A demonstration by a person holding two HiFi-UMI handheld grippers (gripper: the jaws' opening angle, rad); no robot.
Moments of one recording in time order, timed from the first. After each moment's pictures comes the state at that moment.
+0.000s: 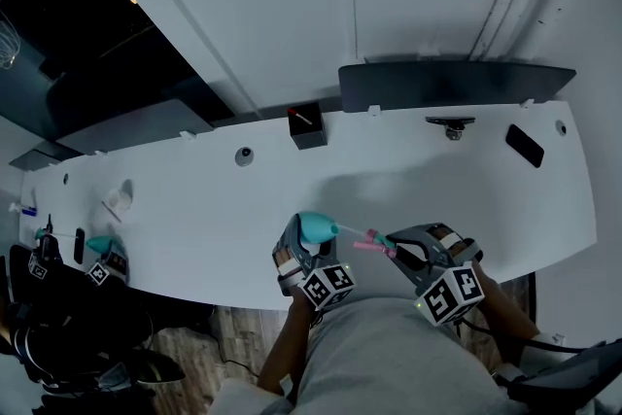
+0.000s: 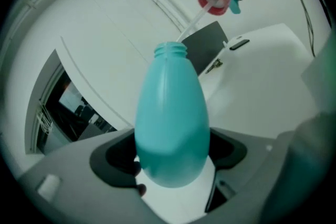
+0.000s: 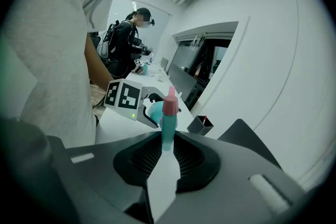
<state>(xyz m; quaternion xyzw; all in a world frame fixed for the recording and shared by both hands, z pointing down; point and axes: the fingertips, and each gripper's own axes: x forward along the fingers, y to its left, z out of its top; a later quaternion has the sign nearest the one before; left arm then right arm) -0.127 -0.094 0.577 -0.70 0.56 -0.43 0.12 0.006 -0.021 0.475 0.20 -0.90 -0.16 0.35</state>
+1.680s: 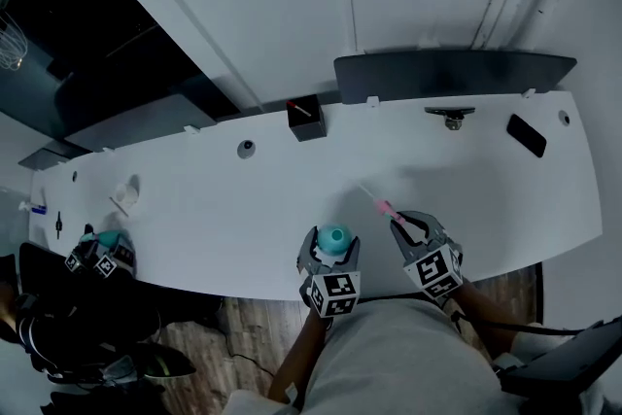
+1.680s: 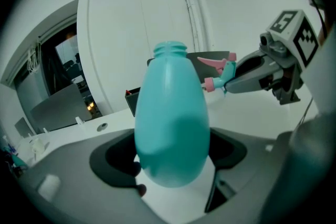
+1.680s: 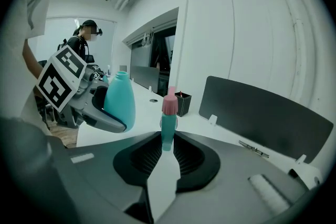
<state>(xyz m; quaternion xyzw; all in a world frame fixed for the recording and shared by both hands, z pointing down) -0.078 -0.040 0.581 -0.77 0.55 -0.32 -0.09 0.048 -0.052 0.551 0.39 -0.88 0.03 0.27</state>
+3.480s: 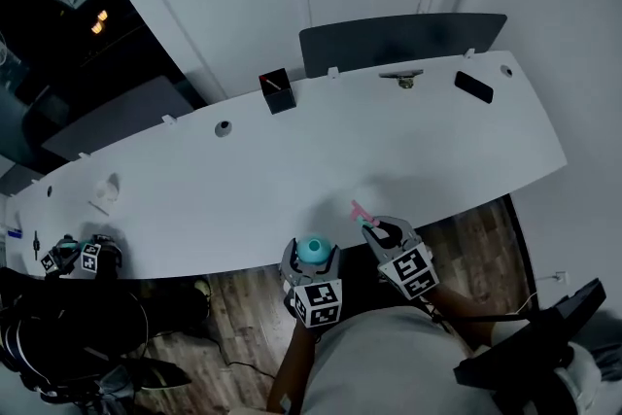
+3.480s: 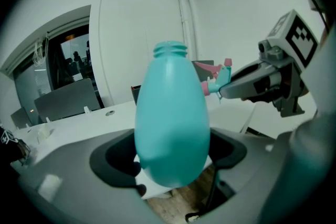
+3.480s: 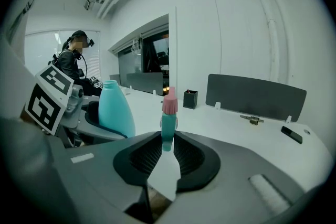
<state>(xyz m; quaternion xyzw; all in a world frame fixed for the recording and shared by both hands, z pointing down) -0.128 0.121 0.561 -0.80 0.52 -0.29 -0.10 -0.011 0.114 0.532 0.46 -0.85 0.12 0.23</state>
